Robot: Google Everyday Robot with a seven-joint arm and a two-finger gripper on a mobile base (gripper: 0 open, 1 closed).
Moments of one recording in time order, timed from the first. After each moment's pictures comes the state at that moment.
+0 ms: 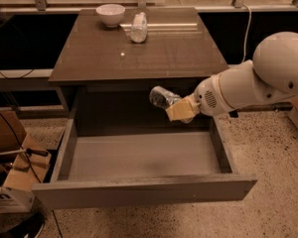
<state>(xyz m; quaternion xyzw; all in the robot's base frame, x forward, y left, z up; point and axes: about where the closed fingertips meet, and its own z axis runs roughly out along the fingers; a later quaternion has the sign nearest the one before) 0.529 -0.092 0.843 -0.30 0.87 0.24 0.30</state>
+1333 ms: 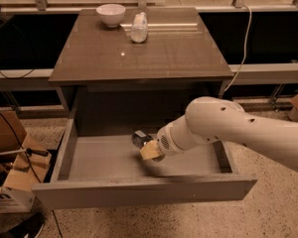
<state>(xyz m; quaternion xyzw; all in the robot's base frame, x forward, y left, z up) 0.512 -0.023 0.687 -0.26 0.92 0.22 0.21</state>
